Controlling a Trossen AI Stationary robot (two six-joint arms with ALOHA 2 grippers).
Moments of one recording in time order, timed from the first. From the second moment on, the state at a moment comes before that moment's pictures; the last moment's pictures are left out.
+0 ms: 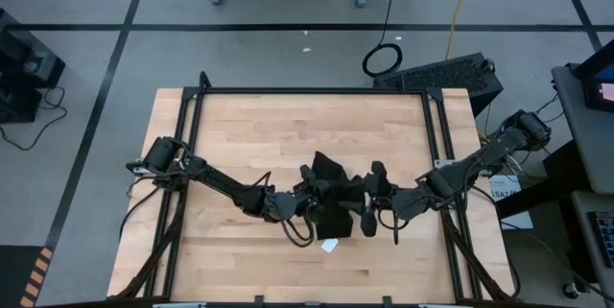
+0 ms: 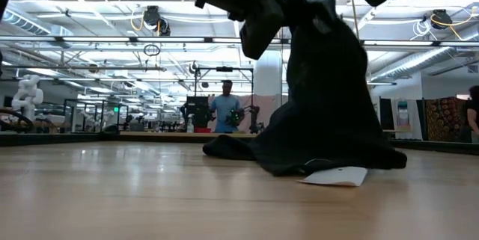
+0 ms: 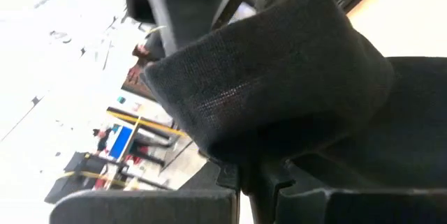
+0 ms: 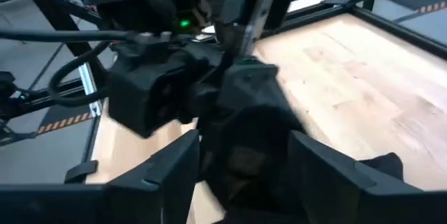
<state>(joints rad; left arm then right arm) -0.33 1.93 1.10 0.70 -0.76 0.92 0.52 1.27 0.87 -0.07 0.63 0.56</state>
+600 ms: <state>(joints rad) -0.31 1.93 1.10 0.70 -0.79 0.92 0.50 1.37 0.87 0.02 0.76 0.40</state>
